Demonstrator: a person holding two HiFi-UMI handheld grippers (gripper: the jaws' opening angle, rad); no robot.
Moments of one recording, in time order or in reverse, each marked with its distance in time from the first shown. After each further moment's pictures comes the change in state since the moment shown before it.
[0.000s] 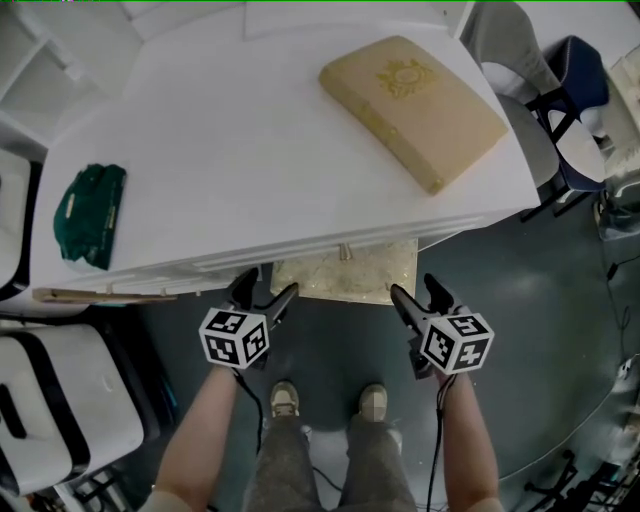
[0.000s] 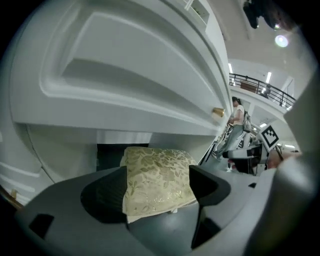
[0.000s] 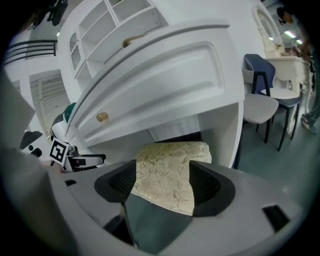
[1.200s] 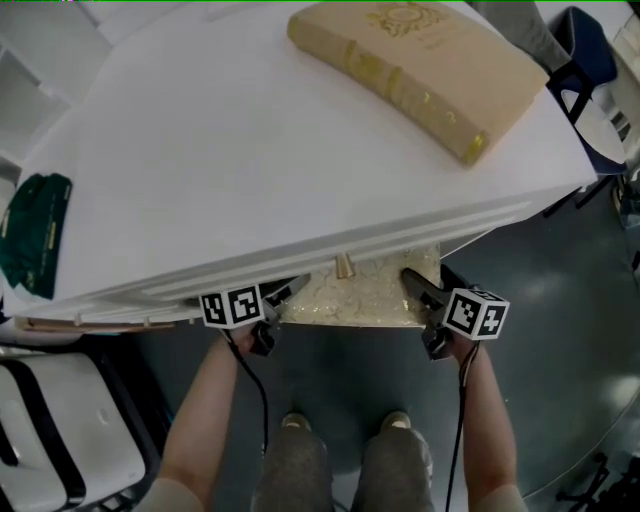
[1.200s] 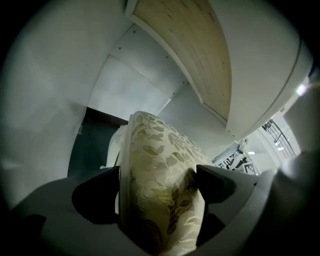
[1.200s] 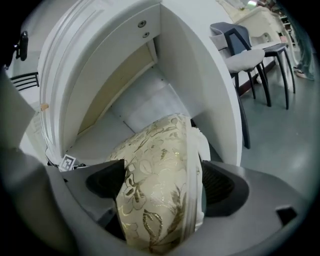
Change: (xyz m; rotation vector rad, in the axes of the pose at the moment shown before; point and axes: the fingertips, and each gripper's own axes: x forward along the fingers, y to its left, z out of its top) left arm 0.140 0.070 -0.064 -0.307 0.111 -0.180; right arm 0.127 -0.108 -0.067 0.281 -0.063 0.065
